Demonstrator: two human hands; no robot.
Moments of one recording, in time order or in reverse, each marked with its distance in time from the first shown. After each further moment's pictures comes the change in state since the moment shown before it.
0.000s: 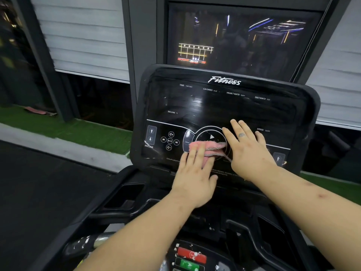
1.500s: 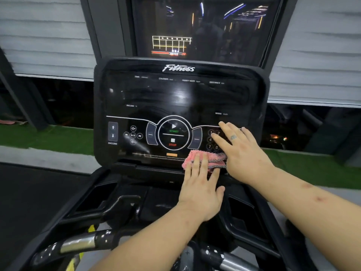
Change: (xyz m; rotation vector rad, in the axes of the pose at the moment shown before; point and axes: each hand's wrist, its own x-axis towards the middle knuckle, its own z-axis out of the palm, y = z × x) left_hand -0.016 0.117 0.027 -0.030 -0.159 0.097; right_hand -0.065 0.082 0.032 -0.013 0.154 -0.124
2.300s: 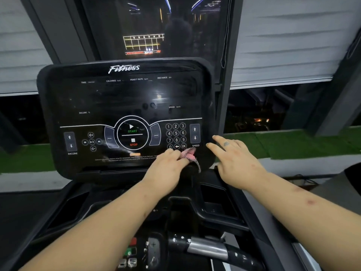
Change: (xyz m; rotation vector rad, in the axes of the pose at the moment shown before) left_hand 0.036 -0.007 -0.022 -0.006 0.090 0.299; right_hand -0.094 0.053 0.014 0.168 -0.116 0.163
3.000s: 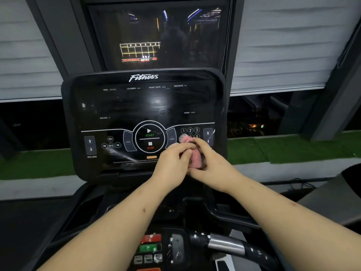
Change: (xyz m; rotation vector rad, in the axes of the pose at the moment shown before) left_hand -0.023 0.004 -0.073 -0.790 0.215 -0.376; right_hand 0.022 -0.105 -0.023 0.865 -0.052 0.189
